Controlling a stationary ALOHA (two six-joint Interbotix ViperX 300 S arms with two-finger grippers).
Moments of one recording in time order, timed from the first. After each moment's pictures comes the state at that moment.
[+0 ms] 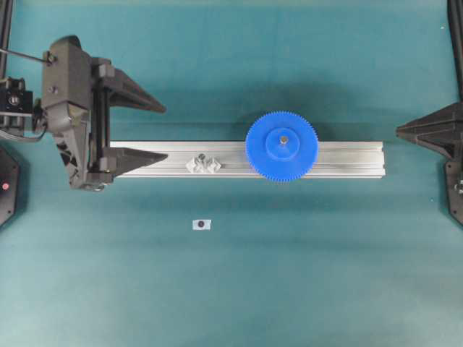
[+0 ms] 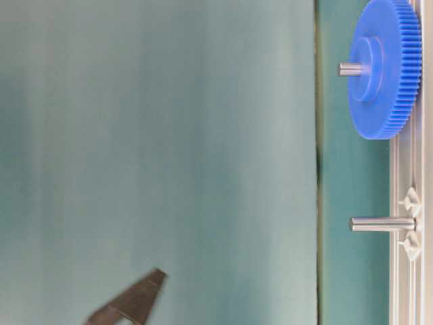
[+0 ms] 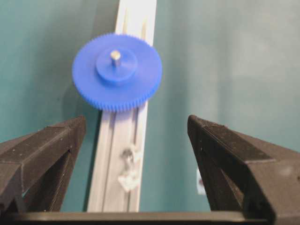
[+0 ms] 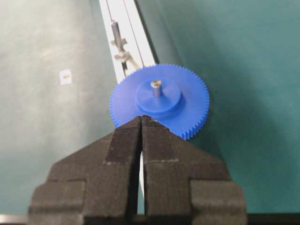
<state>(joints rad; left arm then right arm) 0.07 -0.54 0.79 0.02 0.09 -0.01 -0.17 -1.20 1.26 0.03 0.27 0.12</state>
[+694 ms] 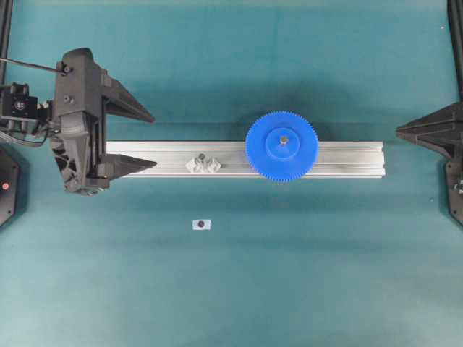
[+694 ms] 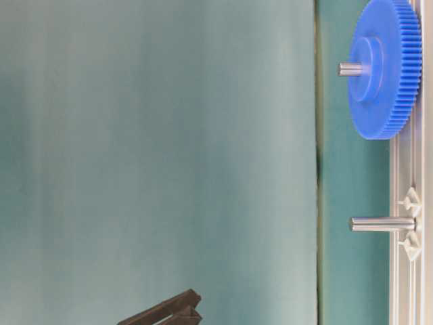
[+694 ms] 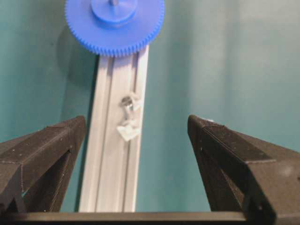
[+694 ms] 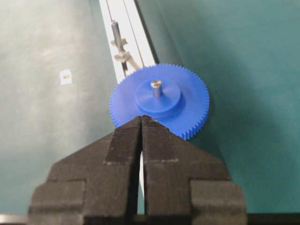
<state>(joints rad) 0.07 -0.54 0.79 0.02 0.20 -0.01 -0.17 -1.20 1.26 0.03 0.27 0.12</state>
